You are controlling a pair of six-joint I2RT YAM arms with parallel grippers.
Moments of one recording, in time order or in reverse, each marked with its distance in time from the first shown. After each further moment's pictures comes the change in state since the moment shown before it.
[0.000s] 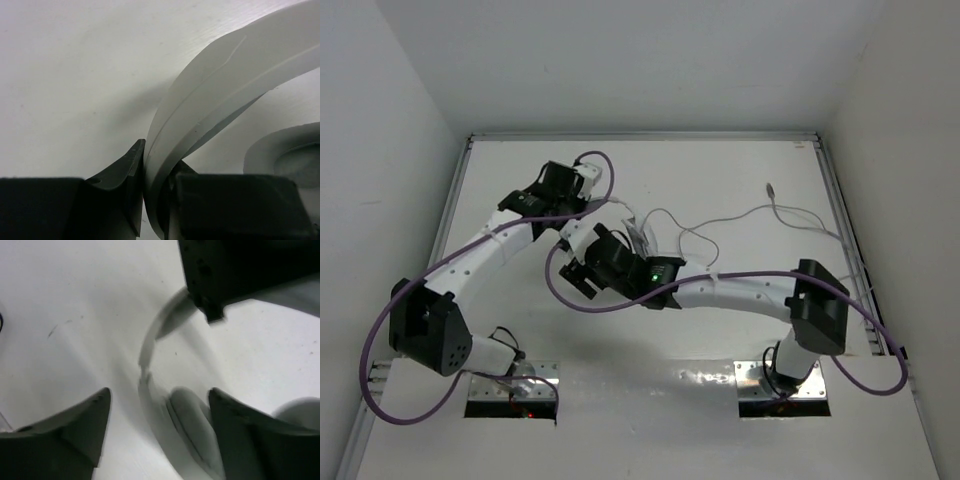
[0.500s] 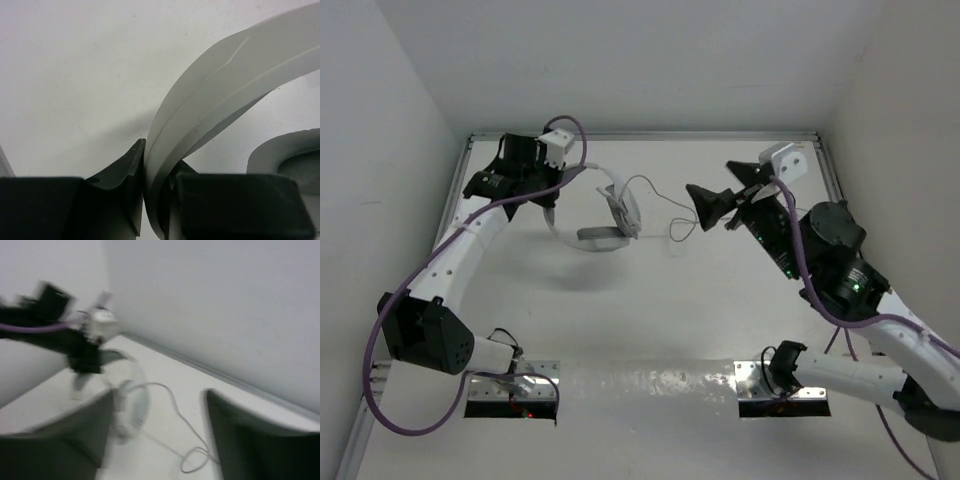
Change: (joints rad) left arm 0.211 -0.010 0.146 -0.020 0.115 0.126; right arm -0.215 -0.805 0.002 -0.124 -0.027 -0.082
